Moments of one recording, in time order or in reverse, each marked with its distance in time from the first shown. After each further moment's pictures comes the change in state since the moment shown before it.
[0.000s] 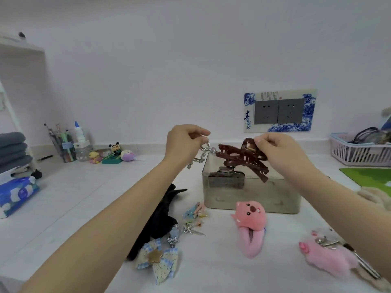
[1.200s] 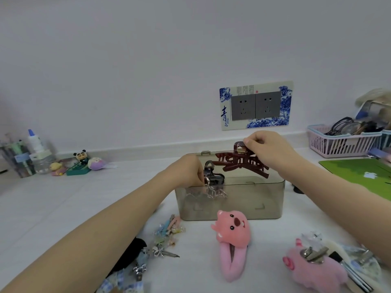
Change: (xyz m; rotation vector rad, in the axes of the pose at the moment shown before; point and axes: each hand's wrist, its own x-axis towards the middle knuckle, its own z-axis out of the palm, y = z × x) left_hand 0.019 -0.025 0.076 0.664 -0.714 0.077; right_hand 0.051 0.046 -0.020 -0.201 -0.034 0.044
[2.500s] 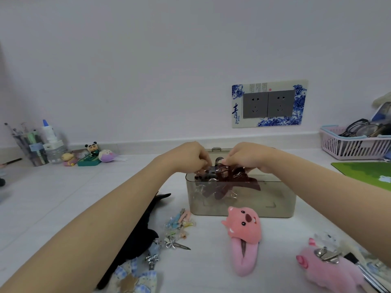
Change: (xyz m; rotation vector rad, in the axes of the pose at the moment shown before) left_hand -0.003 -0.023 -0.023 -0.238 -0.030 0.004; right_hand 0.015 -0.027 0.048 -0.111 -0.580 0.153
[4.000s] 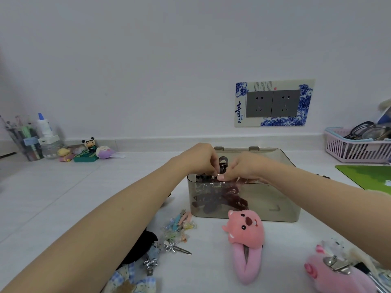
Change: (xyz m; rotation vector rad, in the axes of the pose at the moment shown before) left_hand 0.025 0.002 0.017 0.106 0.007 0.079; right_hand 0.017 0.014 0.019 -0.030 -0.062 0.028
